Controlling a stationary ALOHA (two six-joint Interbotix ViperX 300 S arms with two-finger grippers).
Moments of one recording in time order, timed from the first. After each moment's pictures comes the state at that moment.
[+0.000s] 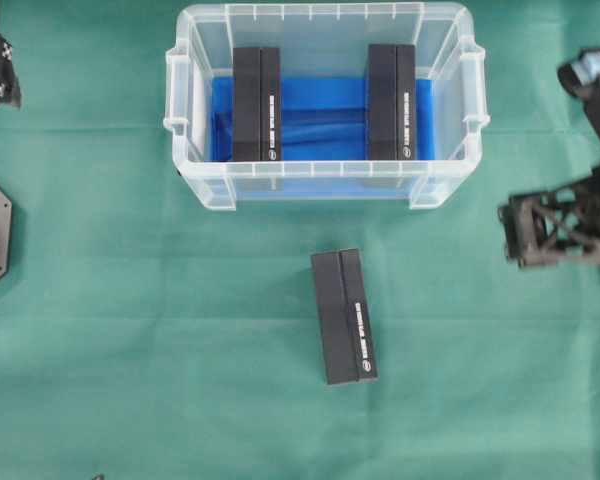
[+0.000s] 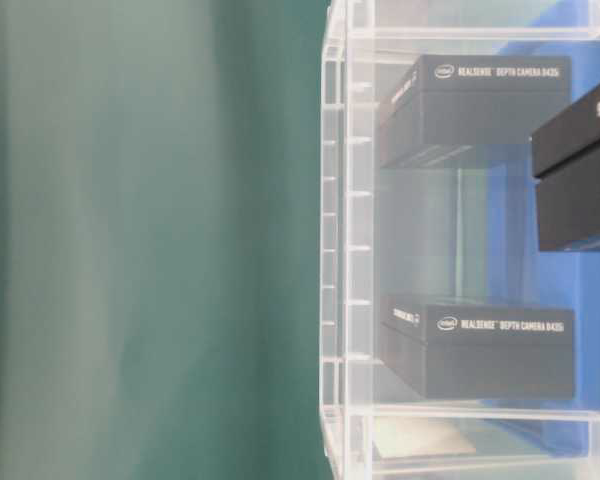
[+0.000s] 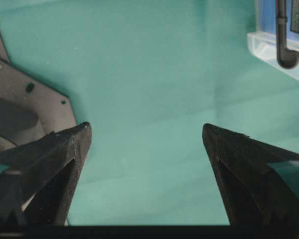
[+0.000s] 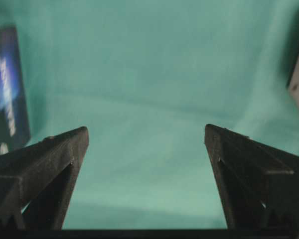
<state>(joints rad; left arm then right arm) 0.48 -0.72 0.53 0.05 1.46 -0.96 0.20 -0.40 0.36 -0.17 1.51 1.80</state>
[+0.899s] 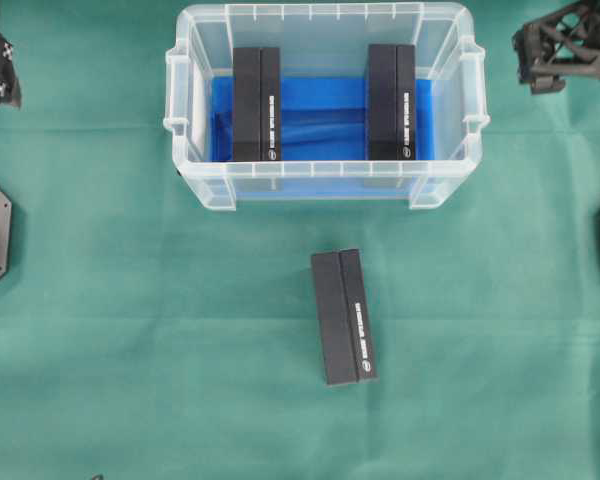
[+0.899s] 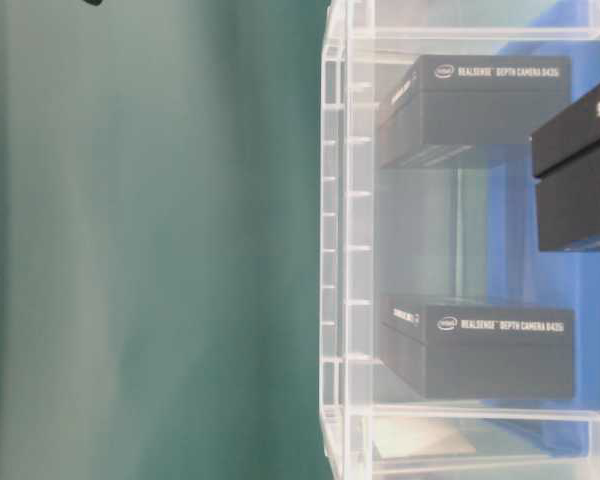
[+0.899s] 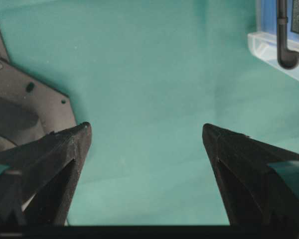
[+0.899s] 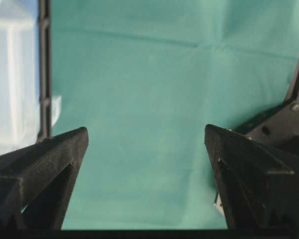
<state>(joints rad) 0.48 -0.72 0.53 0.05 1.46 -0.96 -0.45 -0.41 0.45 -0.15 1.40 1.20</state>
